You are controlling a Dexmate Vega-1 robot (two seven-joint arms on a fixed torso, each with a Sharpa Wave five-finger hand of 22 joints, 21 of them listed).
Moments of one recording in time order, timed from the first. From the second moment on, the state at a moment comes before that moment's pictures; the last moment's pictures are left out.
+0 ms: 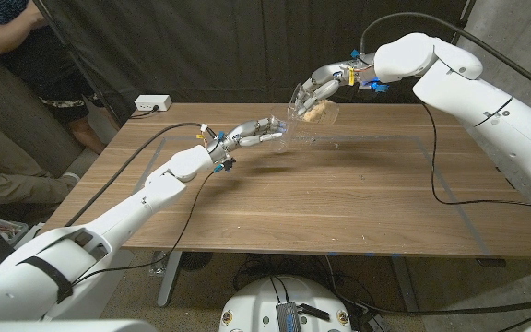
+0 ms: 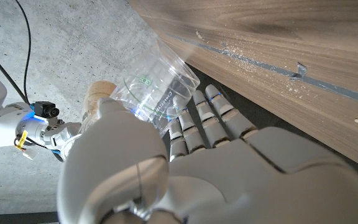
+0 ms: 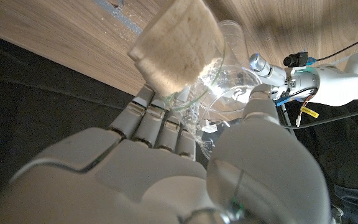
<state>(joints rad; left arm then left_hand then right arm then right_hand) 0.58 0.56 0.65 -1.16 -0.18 -0.57 -0.29 0.87 0.15 -0.20 0.09 0.26 0.25 -0.09 0.53 0.31 0.39 -0.16 0.44 0.54 0.41 -0.04 0.22 0.31 0.37 -0.03 0.28 0.20 -0.26 -0.85 -0.67 -1.92 -0.21 -0.24 0.81 0.76 0.08 0.18 -0.18 0.17 0.41 -0.08 0.39 0.37 0.48 -0.08 0.66 0.68 0.70 -0.07 0.25 0.54 0.51 -0.05 0.30 0.21</state>
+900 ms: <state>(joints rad) 0.58 0.54 0.66 -1.09 -0.18 -0.66 -0.27 0.89 0.15 -0.20 0.09 0.26 0.25 -0.10 0.53 0.30 0.39 -0.16 0.44 0.54 0.41 -0.05 0.22 0.31 0.37 -0.04 0.28 0.20 -0.22 -0.83 -0.69 -1.93 -0.27 -0.24 0.88 0.75 0.08 0.18 -0.18 0.17 0.42 -0.08 0.39 0.37 0.48 -0.09 0.66 0.69 0.70 -0.07 0.24 0.55 0.51 -0.05 0.30 0.21</state>
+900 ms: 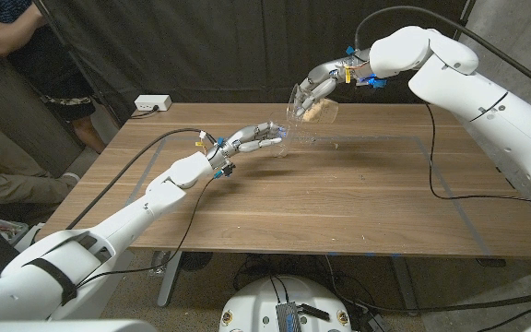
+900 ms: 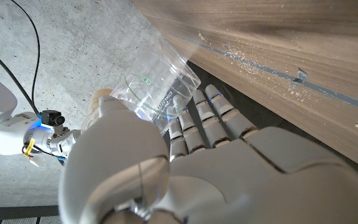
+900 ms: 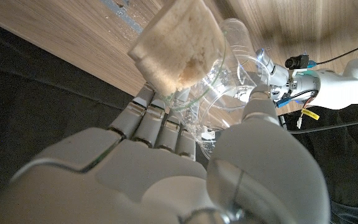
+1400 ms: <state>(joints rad) 0.58 0.53 0.66 -1.06 -0.18 -0.68 -0.27 0.89 0.16 -0.20 0.09 0.25 0.25 -0.10 0.53 0.30 0.39 -0.16 0.44 0.54 0.41 -0.05 0.22 0.31 0.37 -0.04 0.28 0.20 -0.20 -0.81 -0.71 -1.94 -0.32 -0.24 0.92 0.75 0.08 0.18 -0.18 0.17 0.42 -0.08 0.39 0.37 0.48 -0.09 0.65 0.69 0.70 -0.07 0.24 0.55 0.51 -0.05 0.30 0.21</state>
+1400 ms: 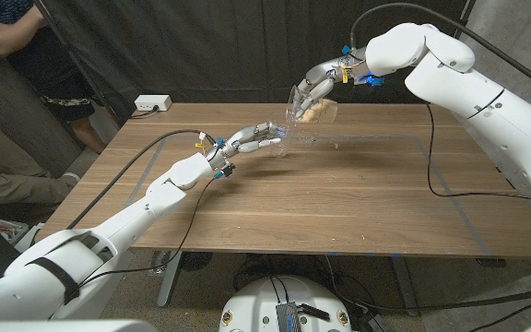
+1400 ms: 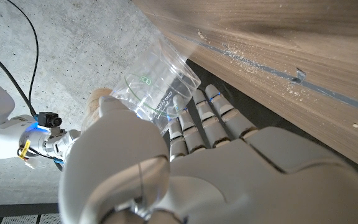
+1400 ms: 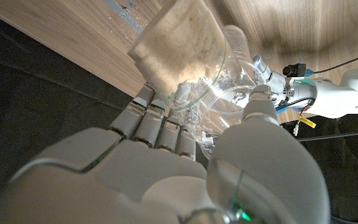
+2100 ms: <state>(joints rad) 0.57 0.51 0.66 -1.04 -0.19 -0.70 -0.28 0.89 0.16 -0.19 0.10 0.25 0.25 -0.10 0.53 0.30 0.39 -0.16 0.44 0.55 0.41 -0.05 0.22 0.31 0.37 -0.04 0.28 0.20 -0.17 -0.79 -0.73 -1.92 -0.37 -0.20 0.98 0.75 0.08 0.18 -0.18 0.17 0.42 -0.08 0.38 0.37 0.48 -0.09 0.65 0.69 0.71 -0.07 0.24 0.55 0.51 -0.05 0.30 0.21</state>
